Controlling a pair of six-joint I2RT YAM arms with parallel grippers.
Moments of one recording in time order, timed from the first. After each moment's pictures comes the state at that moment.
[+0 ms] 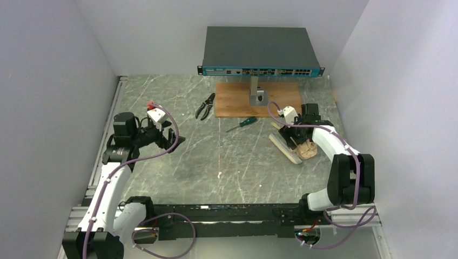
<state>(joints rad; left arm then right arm) -0.01 0.87 0.72 -0.30 0.78 0.30 0.01 1.43 0.87 -0.49 -0.17 -0.65</state>
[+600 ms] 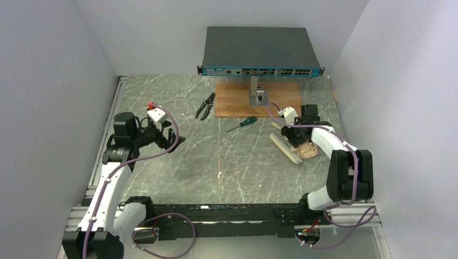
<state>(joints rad) -0.01 0.87 0.72 -0.30 0.78 0.30 0.01 1.46 0.84 -0.43 -0.13 -0.66</state>
